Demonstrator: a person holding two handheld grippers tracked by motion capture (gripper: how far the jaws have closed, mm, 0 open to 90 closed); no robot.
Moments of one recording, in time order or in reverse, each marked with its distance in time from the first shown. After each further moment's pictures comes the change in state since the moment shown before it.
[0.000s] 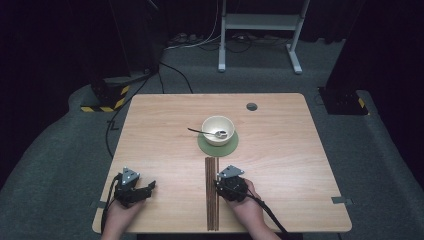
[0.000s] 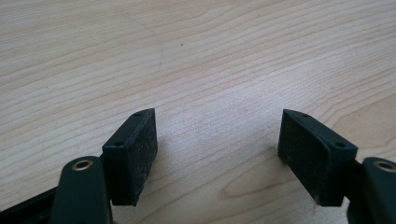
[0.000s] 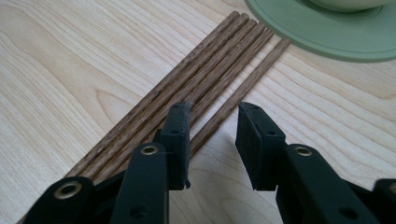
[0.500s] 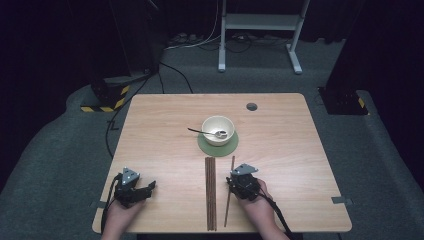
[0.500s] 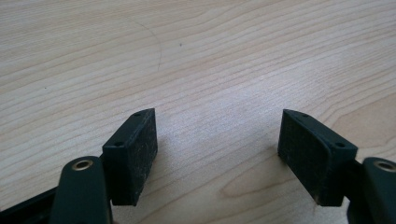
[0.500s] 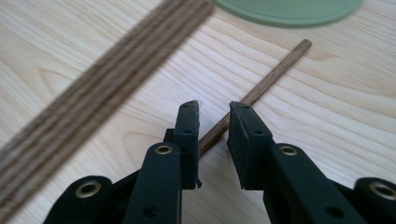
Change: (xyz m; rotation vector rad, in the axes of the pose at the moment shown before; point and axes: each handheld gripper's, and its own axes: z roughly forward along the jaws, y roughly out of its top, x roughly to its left) left arm 0.000 0.000 0.000 0.001 0.000 0.004; right arm -0.032 -0.014 -0.014 0.026 -0.033 0.066
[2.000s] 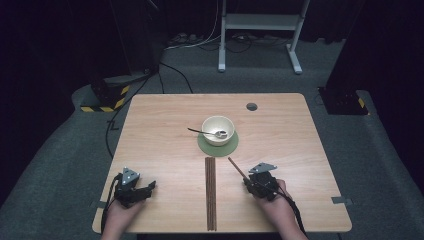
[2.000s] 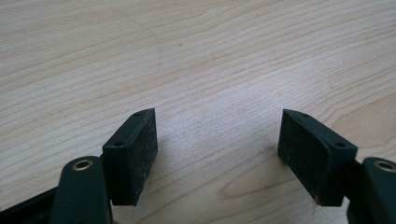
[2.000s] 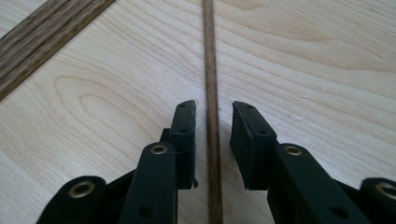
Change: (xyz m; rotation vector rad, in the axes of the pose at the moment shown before) left arm 0.000 0.000 0.000 0.003 -0.002 0.002; right arm -0.043 -0.017 -0.022 0.075 -0.014 0.011
